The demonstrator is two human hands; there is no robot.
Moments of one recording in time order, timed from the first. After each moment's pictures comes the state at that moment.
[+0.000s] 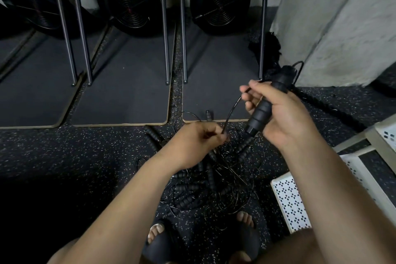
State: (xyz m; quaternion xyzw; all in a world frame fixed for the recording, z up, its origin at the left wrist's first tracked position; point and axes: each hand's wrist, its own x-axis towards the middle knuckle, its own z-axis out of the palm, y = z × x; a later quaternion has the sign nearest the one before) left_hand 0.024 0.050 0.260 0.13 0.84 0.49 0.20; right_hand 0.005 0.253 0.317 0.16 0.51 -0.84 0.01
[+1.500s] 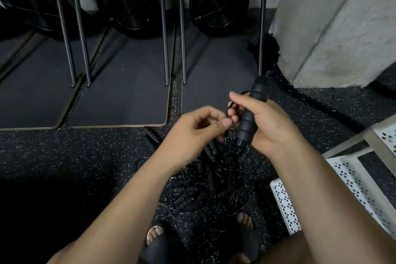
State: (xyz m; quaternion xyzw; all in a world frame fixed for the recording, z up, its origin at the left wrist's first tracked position) left_hand 0.031 0.057 0.285 0.11 0.73 0.67 0.13; right_hand 0.012 0.233 0.316 0.17 0.53 -0.82 0.11
